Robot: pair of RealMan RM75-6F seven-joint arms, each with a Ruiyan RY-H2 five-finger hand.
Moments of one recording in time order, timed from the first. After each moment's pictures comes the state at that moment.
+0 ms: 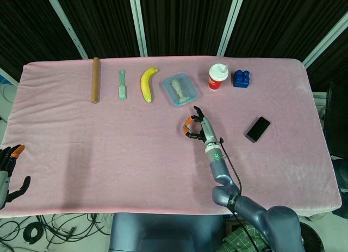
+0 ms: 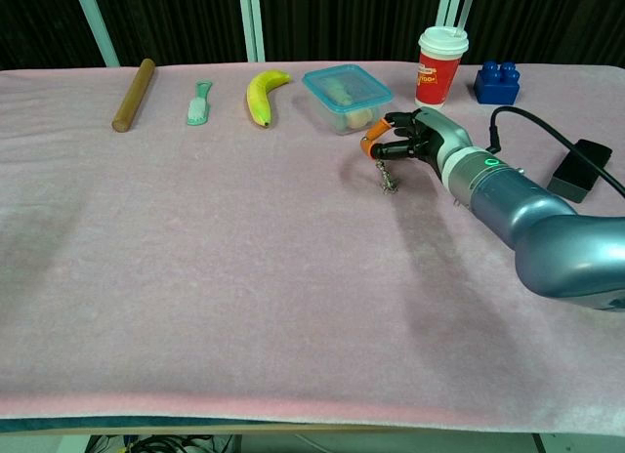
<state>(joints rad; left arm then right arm) -0.04 -1.10 -0.01 -1.60 1.53 1.52 -0.09 0.87 -2.08 0.48 -0.67 -1.14 0.77 0.75</state>
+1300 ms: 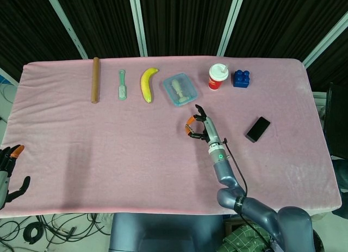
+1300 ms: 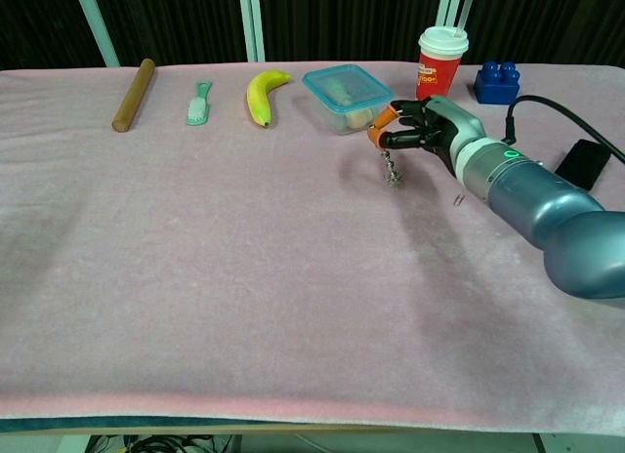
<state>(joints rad) -0.04 -1.11 -0.01 -1.60 1.53 1.52 -0.08 0.81 -2.00 0.47 -0.82 -1.15 0.81 0.75</state>
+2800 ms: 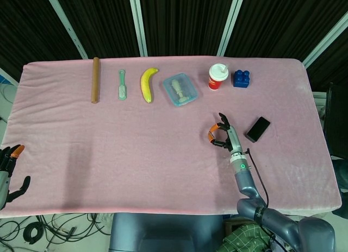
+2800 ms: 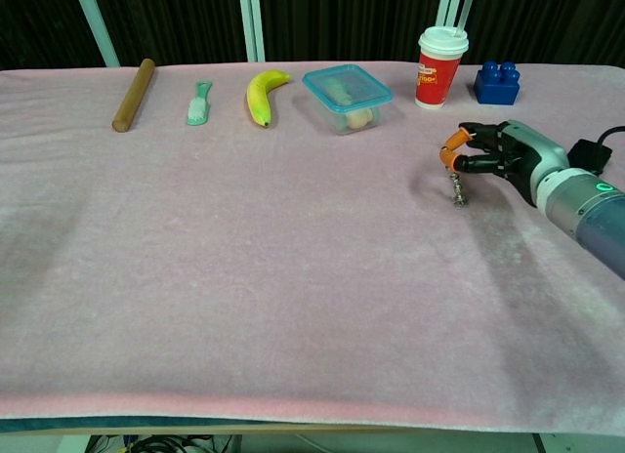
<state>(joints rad) -0.04 -1.11 -0.02 -1.60 1.53 1.53 -0.06 0.64 -1.90 0.37 -0.88 -1.20 0.87 0.85</state>
